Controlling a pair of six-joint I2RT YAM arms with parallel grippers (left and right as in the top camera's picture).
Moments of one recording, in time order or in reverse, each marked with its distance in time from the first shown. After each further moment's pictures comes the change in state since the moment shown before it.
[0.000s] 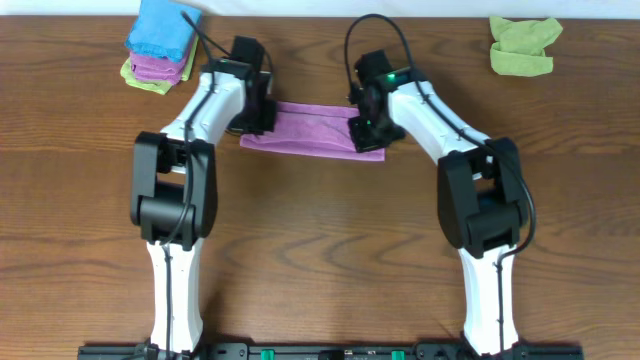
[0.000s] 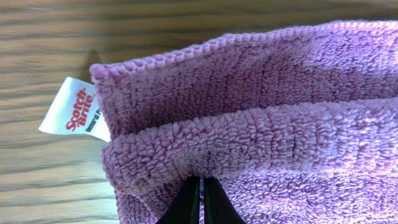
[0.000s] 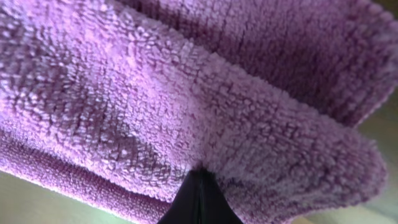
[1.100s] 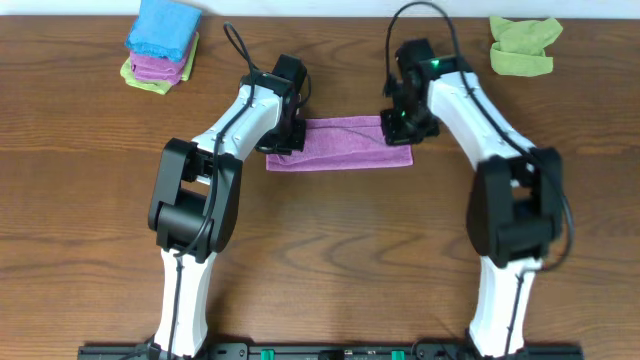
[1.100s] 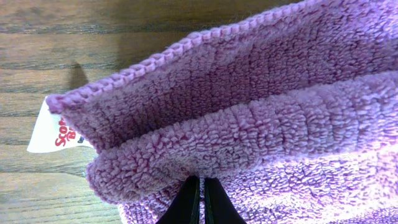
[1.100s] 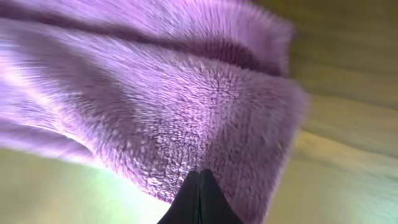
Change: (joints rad) left arm -0.141 -0.040 -0.061 -0.076 -0.041 -0.148; right arm -0.112 -0.159 -0.029 -0.098 -0.030 -0.019
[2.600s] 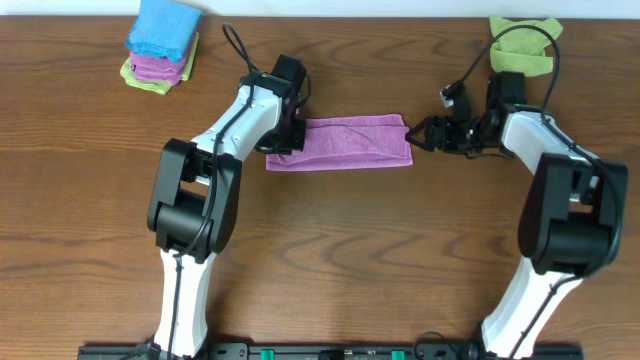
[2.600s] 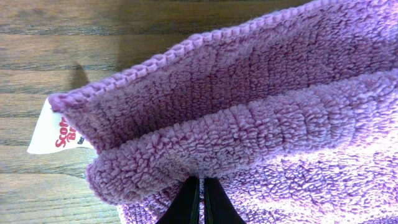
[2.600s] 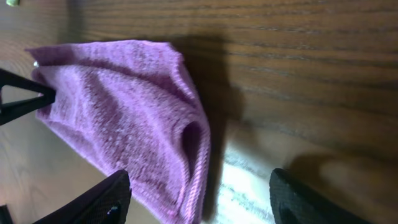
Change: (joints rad) left arm 0.000 -0.005 -0.009 0.014 0.005 -0.010; right arm -0.336 -0.045 -0.433 0.562 -0.603 -0.127
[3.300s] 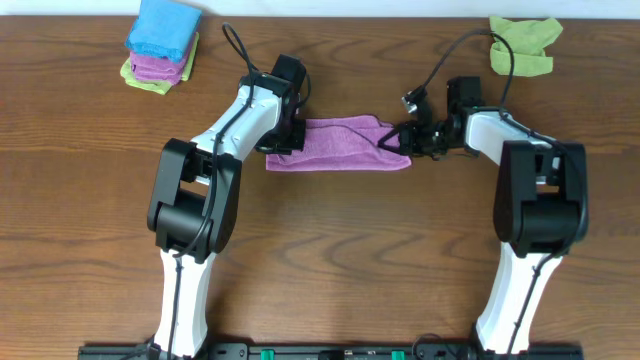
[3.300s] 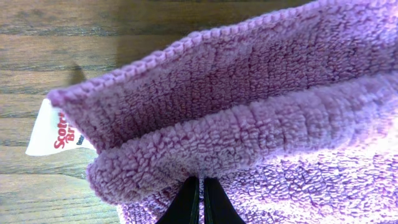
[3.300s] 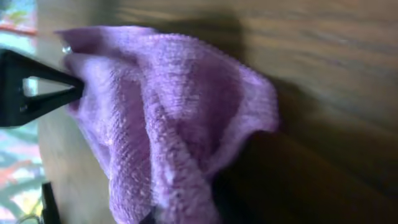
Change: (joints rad) left arm 0.000 0.000 -0.001 0.002 0.006 0.000; right arm 0.123 0.117 0.035 0.054 -0.121 0.090
